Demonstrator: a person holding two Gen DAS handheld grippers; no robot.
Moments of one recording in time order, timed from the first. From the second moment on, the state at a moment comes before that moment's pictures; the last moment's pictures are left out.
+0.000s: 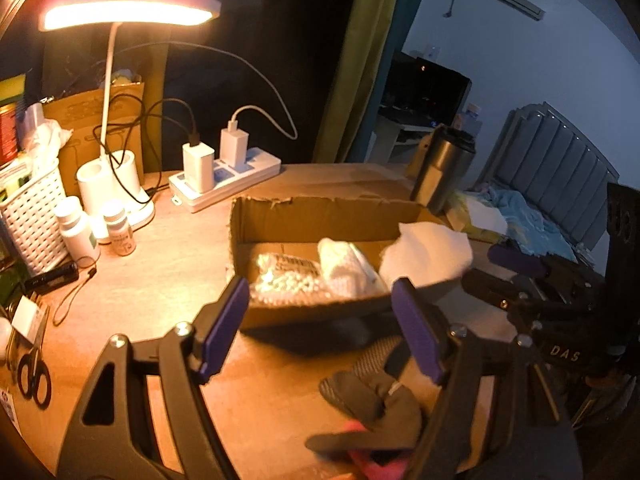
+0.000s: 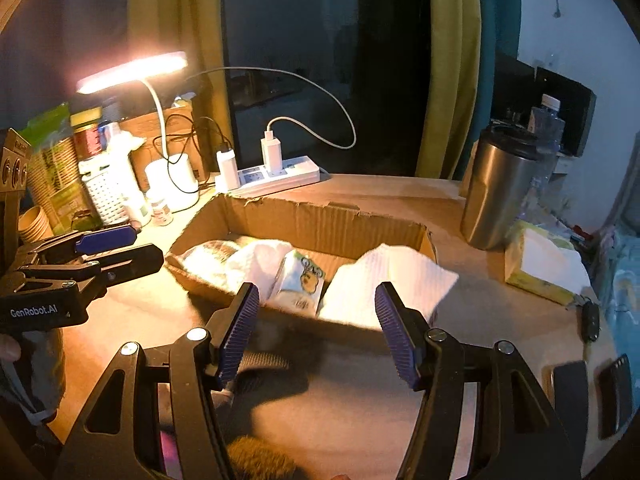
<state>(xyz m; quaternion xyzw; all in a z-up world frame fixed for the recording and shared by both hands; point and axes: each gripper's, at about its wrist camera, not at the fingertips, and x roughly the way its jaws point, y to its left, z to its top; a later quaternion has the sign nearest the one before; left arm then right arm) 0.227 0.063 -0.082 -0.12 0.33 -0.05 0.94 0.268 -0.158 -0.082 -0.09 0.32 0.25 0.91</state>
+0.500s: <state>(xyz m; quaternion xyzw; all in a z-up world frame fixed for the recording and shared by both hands) 0.171 0.048 -0.088 -0.11 0.32 -0.06 0.94 0.209 -0.174 -0.088 -0.10 0.32 0.25 0.91</state>
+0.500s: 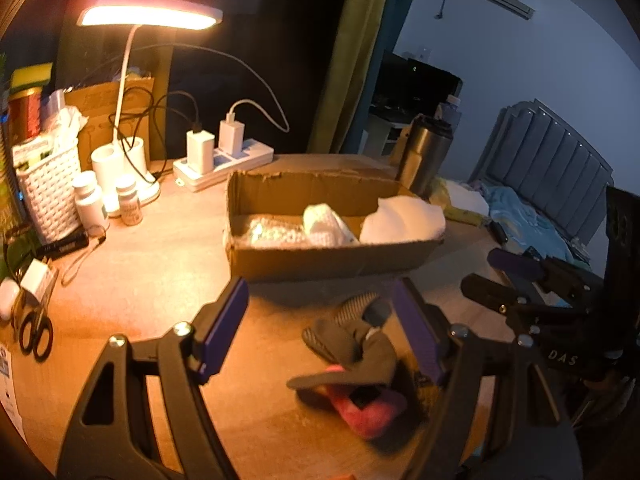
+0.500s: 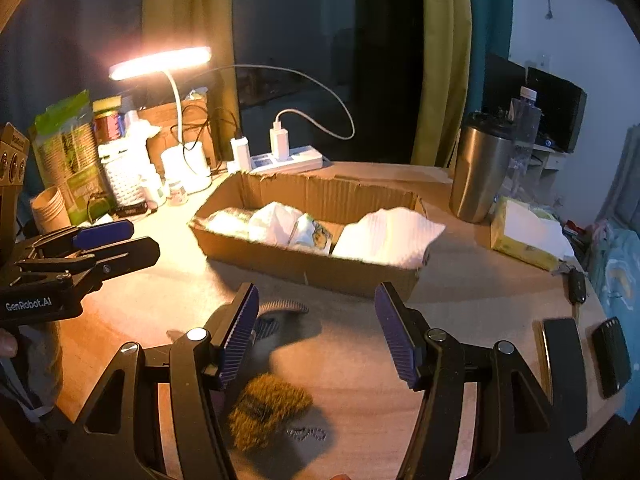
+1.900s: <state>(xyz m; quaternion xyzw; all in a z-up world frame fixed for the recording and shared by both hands) 0.150 0.000 -0.166 -0.09 0.41 -0.06 0.91 0.184 -0.182 -0.180 -0.09 0.39 0.27 0.88</state>
